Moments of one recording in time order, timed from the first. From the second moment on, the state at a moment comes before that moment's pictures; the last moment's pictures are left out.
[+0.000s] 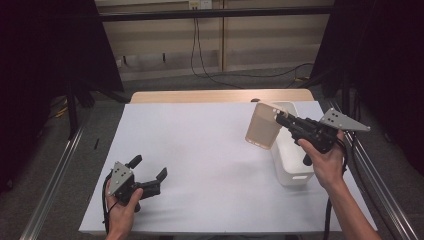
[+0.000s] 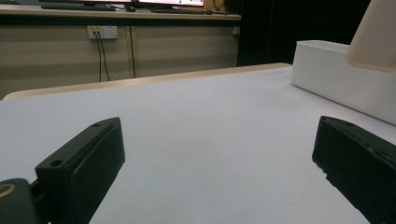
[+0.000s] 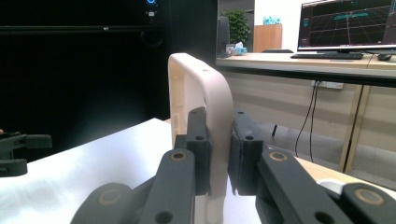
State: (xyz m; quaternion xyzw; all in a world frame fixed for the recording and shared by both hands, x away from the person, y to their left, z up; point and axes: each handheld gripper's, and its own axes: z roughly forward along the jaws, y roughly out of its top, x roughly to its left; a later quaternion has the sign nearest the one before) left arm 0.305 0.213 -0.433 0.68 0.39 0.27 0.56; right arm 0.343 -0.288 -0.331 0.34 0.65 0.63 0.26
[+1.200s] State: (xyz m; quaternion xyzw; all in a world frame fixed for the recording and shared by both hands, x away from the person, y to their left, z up) left arm 0.307 0.212 -0.426 0.68 0.39 0.26 0.57; right arm 0.372 -0.356 -0.310 0.37 0.64 0.60 0.31
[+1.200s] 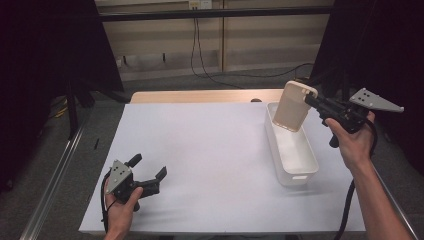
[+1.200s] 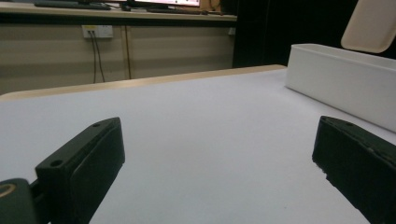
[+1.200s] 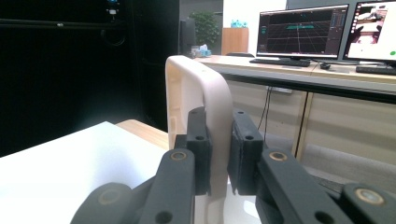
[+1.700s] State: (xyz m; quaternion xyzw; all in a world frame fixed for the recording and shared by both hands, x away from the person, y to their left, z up) left arm 0.310 0.210 -0.426 0.69 0.37 0.26 0.57; right arm 0.393 -0.363 -0.333 0.38 0.65 0.58 0.30
